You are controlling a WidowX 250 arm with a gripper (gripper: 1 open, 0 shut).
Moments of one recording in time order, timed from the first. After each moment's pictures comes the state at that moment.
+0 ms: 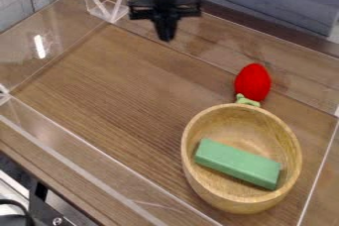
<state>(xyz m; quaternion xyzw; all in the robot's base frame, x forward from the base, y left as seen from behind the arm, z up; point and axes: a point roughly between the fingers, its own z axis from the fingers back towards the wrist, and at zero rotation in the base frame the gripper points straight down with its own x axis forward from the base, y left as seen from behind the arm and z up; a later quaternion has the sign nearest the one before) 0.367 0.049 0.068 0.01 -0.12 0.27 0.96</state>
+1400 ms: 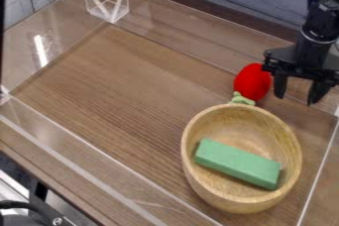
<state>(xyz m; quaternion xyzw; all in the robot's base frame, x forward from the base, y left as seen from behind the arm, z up) 0.368 -0.114 0.047 -0.01 -0.09 0.15 0.99</state>
